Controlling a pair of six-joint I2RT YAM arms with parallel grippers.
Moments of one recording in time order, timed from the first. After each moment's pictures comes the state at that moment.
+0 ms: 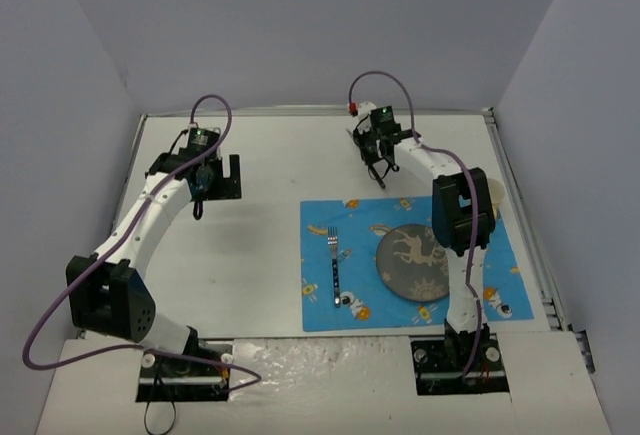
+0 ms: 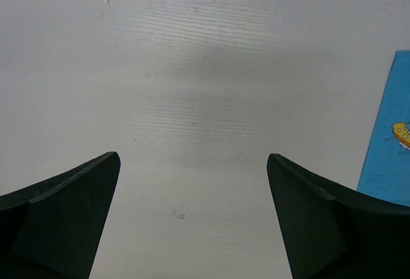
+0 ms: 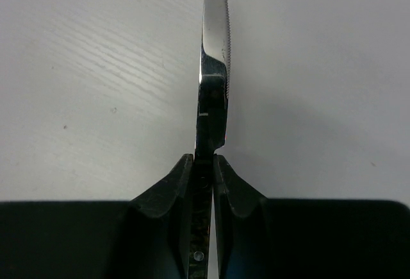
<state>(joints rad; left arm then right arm) -0.23 1.46 1.31 -0.86 -0.18 -0.26 0.31 2.19 1.69 -0.31 -0.06 -0.15</state>
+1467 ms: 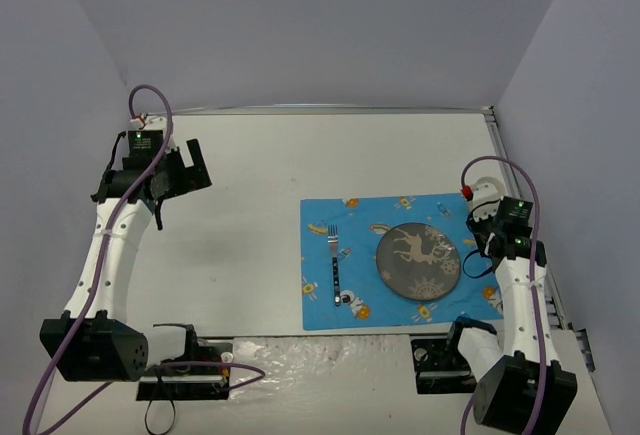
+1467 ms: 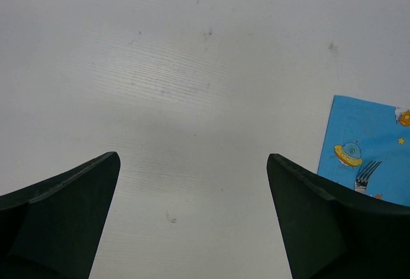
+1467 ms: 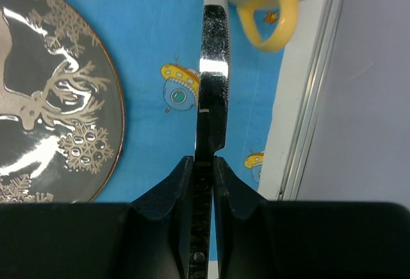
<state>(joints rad) -0.01 1.23 1.28 -0.82 0.00 -0.28 -0.29 0.91 0.65 -0.61 -0.04 -0.58</state>
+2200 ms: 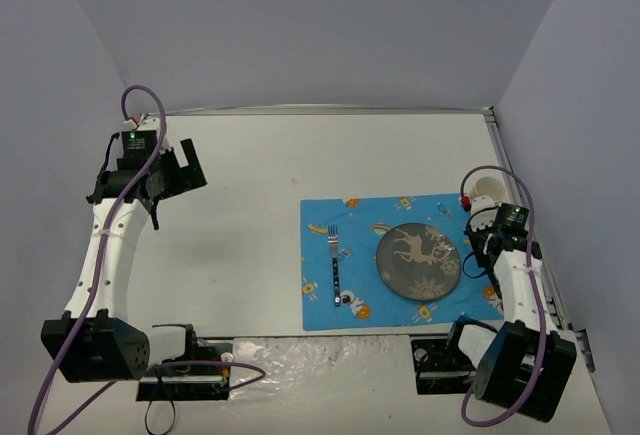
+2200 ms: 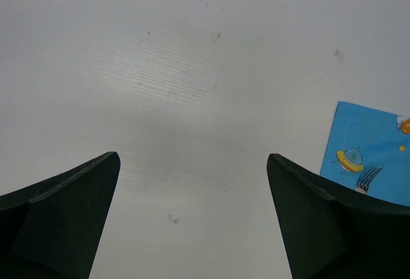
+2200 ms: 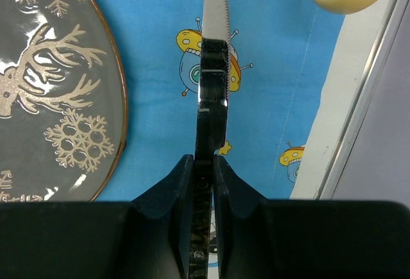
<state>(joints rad) 0.02 1.23 1.28 -0.82 0.02 -0.29 -0.35 1.03 0.56 -0.54 -0.07 -0.60</state>
